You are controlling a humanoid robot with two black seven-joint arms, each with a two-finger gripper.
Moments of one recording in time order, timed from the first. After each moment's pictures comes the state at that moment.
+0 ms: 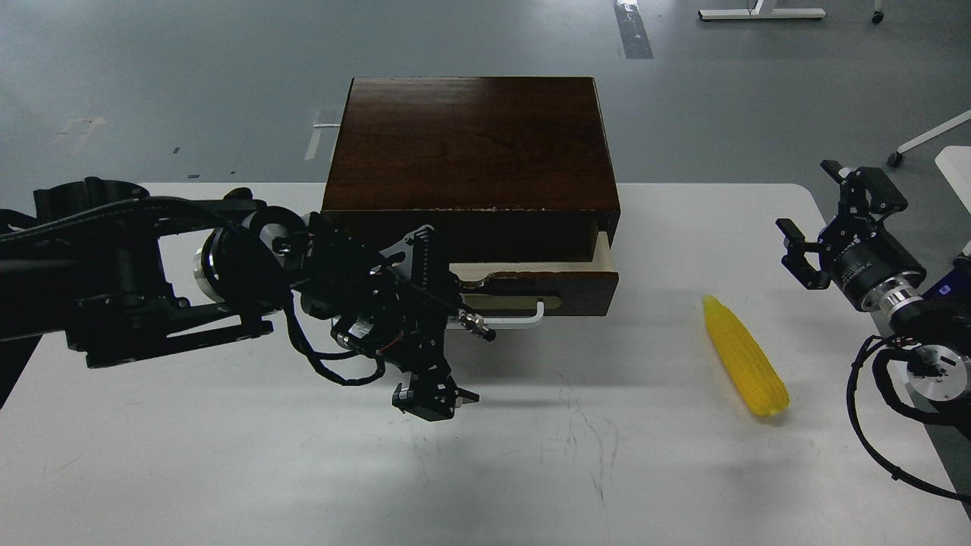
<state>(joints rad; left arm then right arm) -1.30 0.52 0.00 -1.61 2.18 -0.49 -0.49 0.59 -0.65 0.48 0.82 -0.07 0.32 0.49</state>
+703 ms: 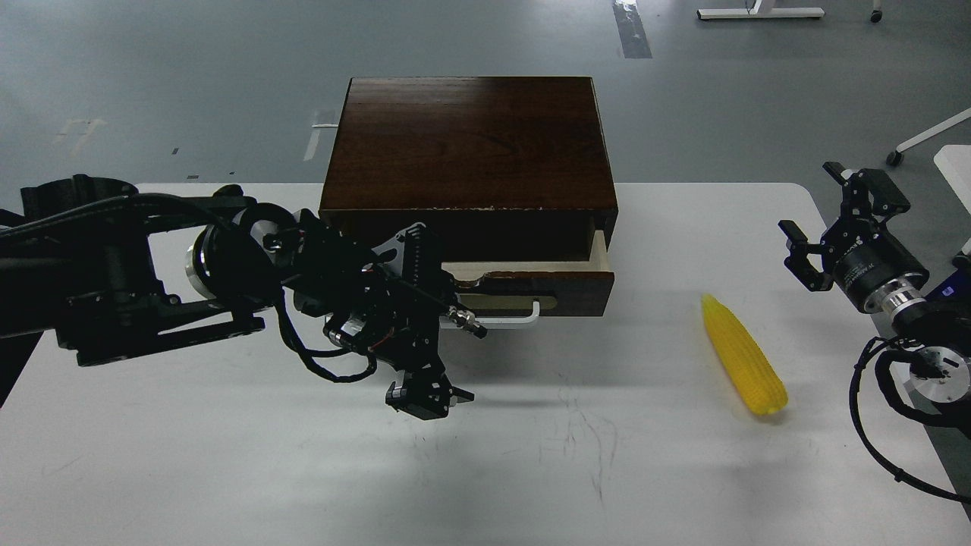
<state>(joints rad) -1.30 0.54 0.00 -1.60 2.18 -0.49 -0.49 0.59 -0.65 0.48 0.82 -0.07 0.32 0.49</state>
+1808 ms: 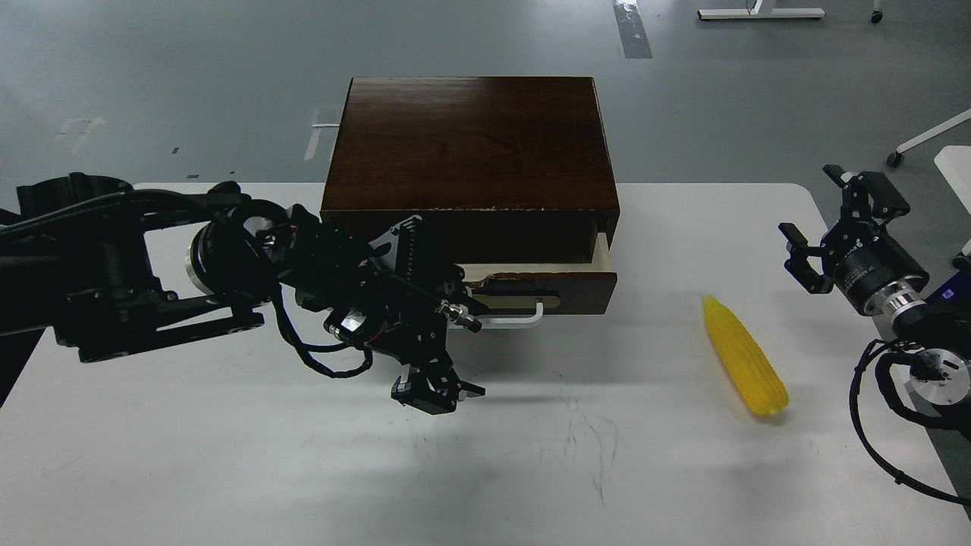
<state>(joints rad) -1.33 0.56 0.00 -1.61 2.18 -0.38 -0.49 0.58 -0.65 0.48 0.82 -0.07 0.32 0.49</state>
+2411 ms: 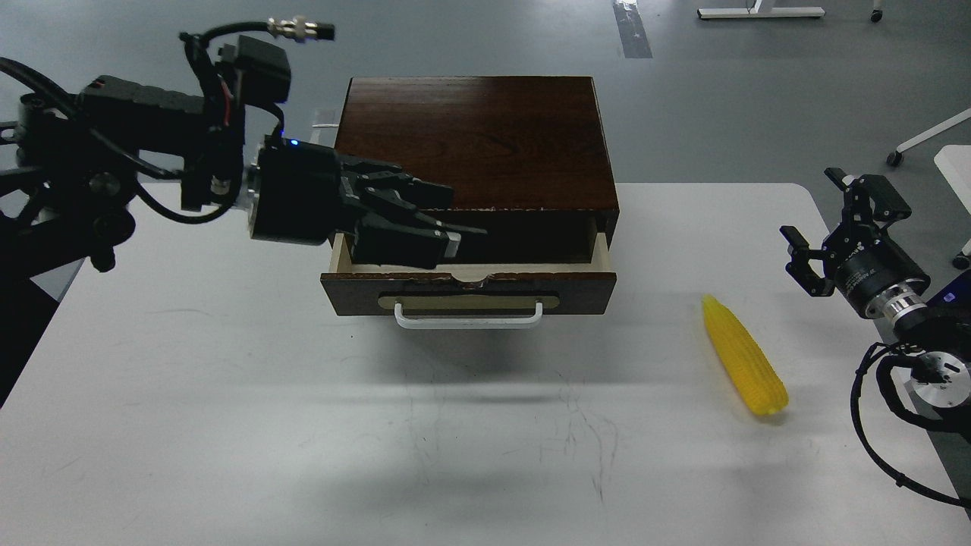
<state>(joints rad) -1.35 0.88 -0.12 -1.56 1.07 -0.39 -0.49 0.57 -0.65 0.49 0.81 -0.07 0.32 0.49</state>
